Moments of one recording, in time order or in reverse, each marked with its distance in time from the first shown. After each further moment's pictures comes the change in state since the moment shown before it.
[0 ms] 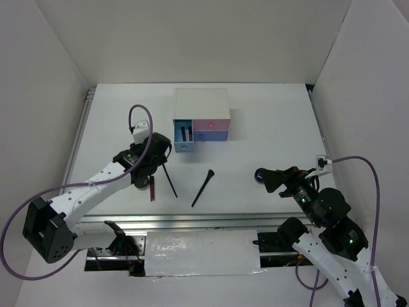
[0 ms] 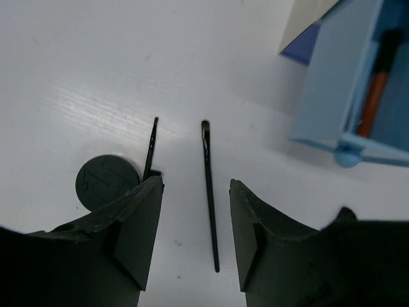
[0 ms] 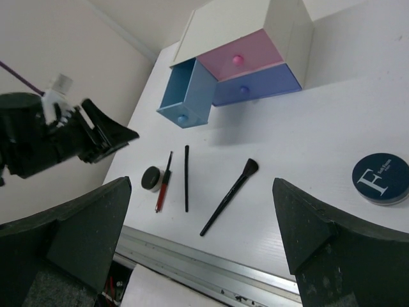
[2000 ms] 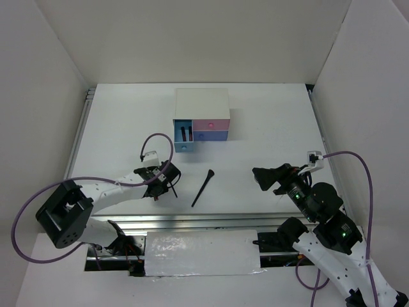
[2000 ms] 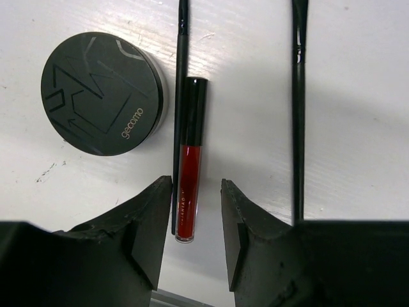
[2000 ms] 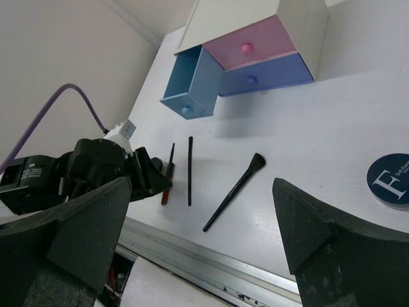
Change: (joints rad) left arm -0.113 0.133 -0.320 0.052 0.067 -0.179; right arm 0.000 0.057 -0.035 0.069 -0.055 0.000
